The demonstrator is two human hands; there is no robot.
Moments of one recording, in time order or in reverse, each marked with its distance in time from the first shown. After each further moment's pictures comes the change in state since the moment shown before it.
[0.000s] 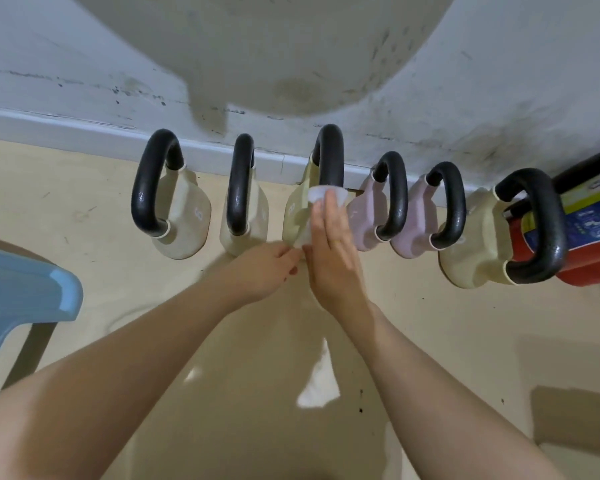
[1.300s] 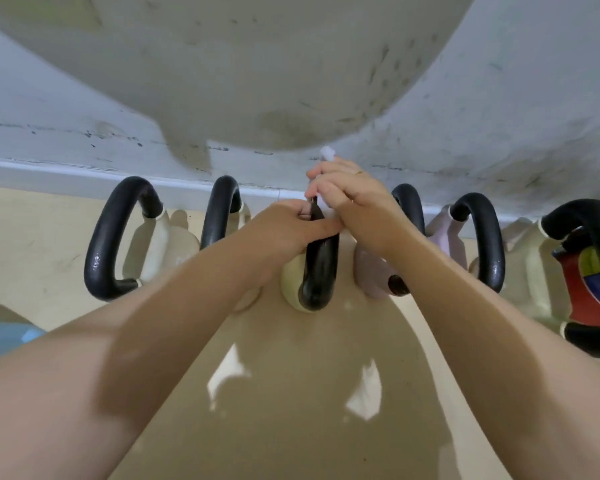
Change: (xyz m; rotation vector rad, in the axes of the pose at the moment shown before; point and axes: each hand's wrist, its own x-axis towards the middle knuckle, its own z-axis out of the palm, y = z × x) left_hand 0.091 0.075 -0.021 -0.307 0.058 0.063; right_hand 0.139 0.061 -0.036 0.634 -0.314 0.179
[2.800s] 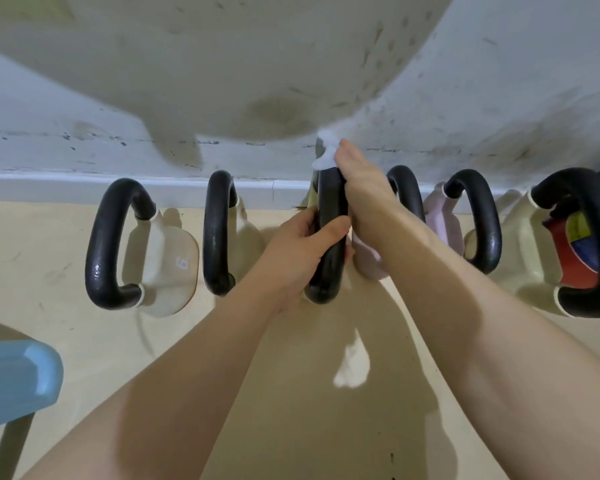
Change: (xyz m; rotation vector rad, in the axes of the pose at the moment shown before) left_hand -0.008 -0.033 0.014 -0.386 -0.097 0.020; right_hand 0.008 -0.020 0.015 0.520 0.223 0.563
